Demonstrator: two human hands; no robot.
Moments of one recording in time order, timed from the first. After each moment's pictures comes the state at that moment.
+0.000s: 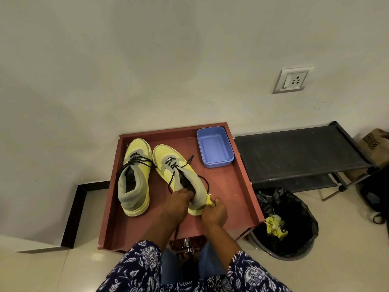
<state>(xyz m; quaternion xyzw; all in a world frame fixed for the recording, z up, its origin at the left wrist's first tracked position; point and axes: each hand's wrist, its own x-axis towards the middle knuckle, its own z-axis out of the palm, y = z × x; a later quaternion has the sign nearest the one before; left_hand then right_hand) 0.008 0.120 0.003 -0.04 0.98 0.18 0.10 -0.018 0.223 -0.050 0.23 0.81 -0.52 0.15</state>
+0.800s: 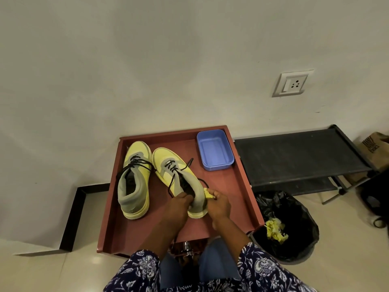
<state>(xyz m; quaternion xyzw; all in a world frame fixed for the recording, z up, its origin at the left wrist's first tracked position) 0.015 0.121 -0.014 -0.07 0.96 0.25 0.05 -0.043 0.232 -0.037 0.18 0.77 -0.57 0.20</state>
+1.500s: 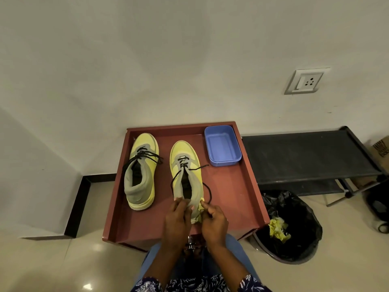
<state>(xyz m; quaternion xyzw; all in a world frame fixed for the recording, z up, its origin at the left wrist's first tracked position) 0.063 0.143 -0.042 -0.21 0.88 0.40 -0.16 0.020 0.231 -0.053 0.04 0.82 -0.56 0.12</state>
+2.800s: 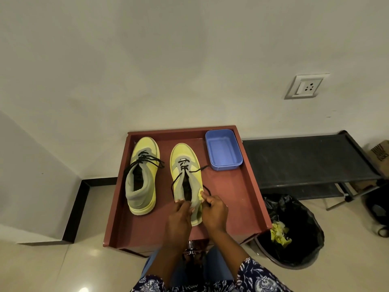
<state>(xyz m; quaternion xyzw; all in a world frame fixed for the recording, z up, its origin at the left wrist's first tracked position) 0.055 0.133 -0.042 -0.18 0.89 0.39 -0.17 -0.011 0.216 -0.030 -0.01 0.86 -0.49 0.11</state>
